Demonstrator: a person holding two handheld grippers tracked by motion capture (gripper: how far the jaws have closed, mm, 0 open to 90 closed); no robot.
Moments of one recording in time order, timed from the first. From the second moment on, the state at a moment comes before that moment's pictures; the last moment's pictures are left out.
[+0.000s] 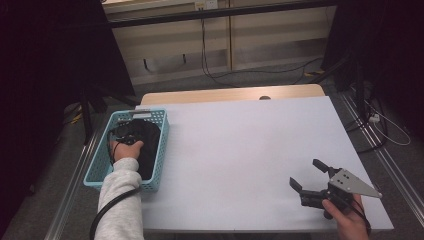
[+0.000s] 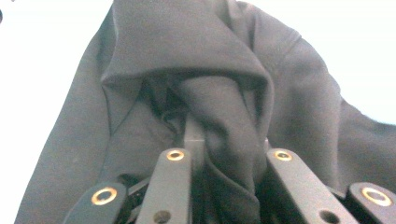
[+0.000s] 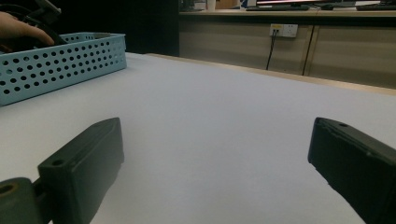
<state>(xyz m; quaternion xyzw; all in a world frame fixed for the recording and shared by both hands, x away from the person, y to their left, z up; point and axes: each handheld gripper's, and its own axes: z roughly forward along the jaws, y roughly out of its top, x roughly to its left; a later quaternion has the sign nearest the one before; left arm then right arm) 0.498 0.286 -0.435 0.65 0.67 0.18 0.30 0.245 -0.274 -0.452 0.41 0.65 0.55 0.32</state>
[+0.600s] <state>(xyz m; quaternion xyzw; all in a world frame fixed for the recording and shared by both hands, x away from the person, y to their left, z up) 0.487 0.300 -0.330 0.66 0.61 0.21 0.39 0.246 -0.271 -0.452 0.41 0.65 0.56 0.32</state>
